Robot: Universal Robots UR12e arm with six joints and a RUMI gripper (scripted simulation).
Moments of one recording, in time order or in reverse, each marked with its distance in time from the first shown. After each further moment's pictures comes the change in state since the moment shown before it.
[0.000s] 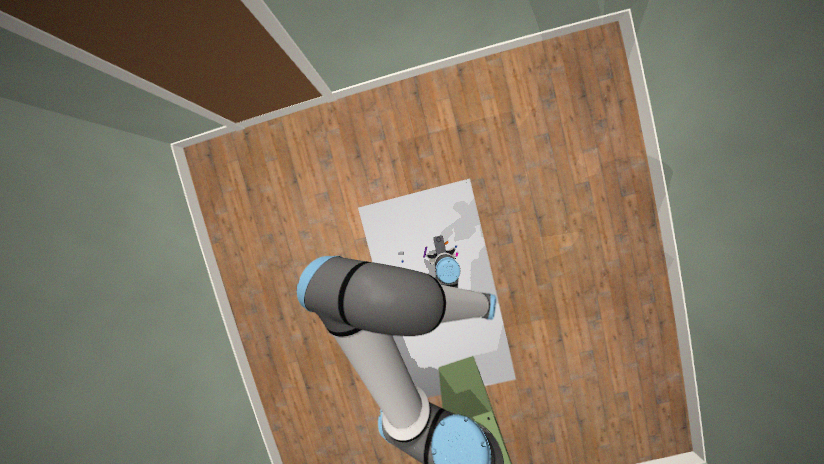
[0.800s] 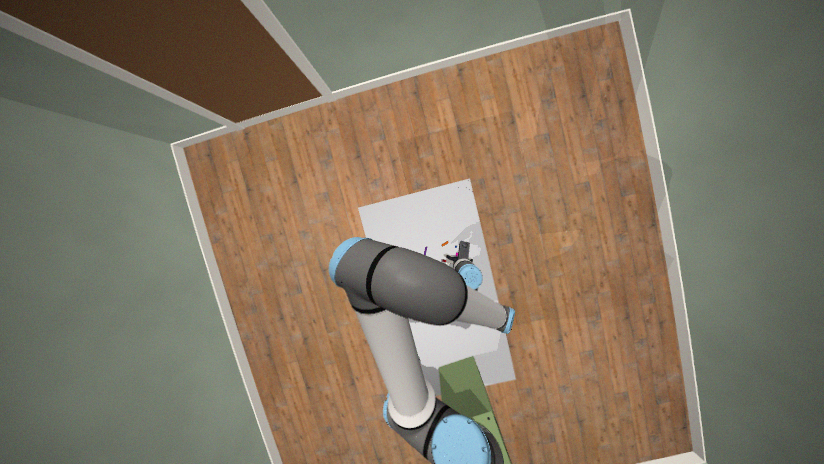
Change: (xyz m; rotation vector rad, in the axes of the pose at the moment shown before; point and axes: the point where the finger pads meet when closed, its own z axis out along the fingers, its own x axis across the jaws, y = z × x) arm 0.082 0.048 -0.005 -0.006 0.006 0.398
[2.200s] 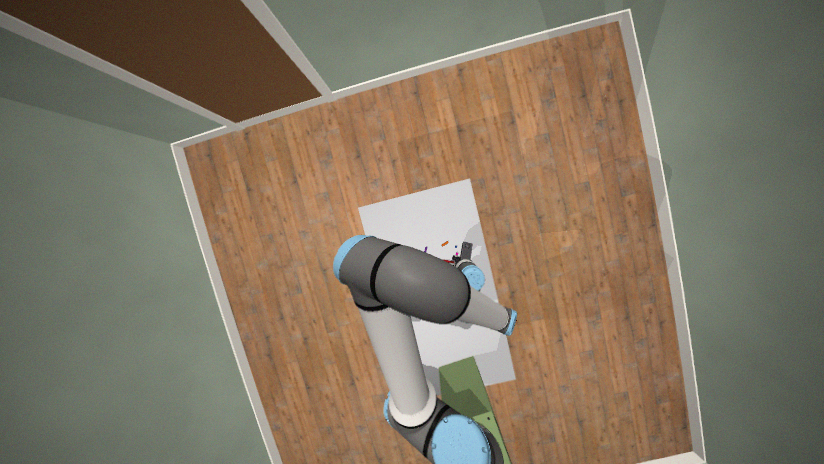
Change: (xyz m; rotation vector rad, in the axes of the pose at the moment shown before) arm 0.008 0.001 -0.001 0.007 -0.006 0.053
